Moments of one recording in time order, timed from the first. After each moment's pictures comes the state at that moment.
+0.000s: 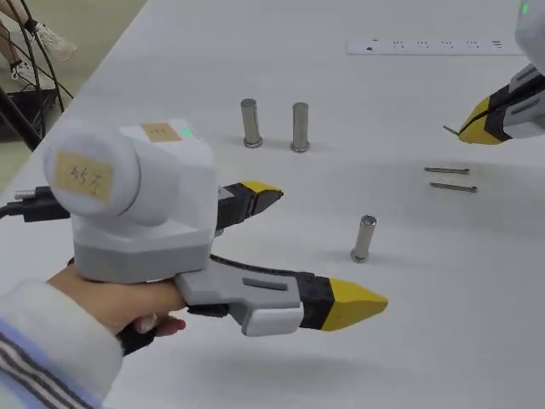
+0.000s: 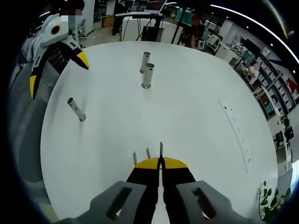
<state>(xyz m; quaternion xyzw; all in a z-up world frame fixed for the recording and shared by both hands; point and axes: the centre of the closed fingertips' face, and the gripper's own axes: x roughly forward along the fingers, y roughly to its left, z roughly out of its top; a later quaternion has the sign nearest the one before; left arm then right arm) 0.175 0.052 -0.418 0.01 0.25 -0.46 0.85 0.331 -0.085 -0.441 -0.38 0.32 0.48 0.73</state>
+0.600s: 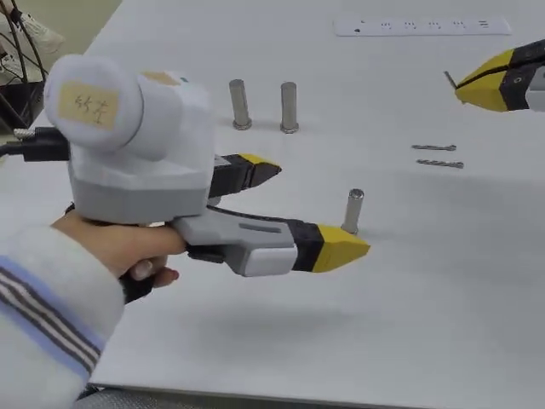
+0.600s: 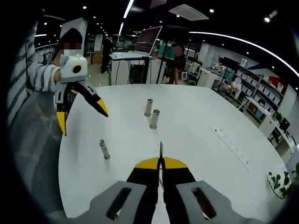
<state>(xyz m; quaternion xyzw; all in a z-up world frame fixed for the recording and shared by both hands) 0.179 0.053 -0.419 0.02 0.27 -0.45 0.85 0.275 -0.063 -0.382 -0.24 0.20 0.47 0.82</state>
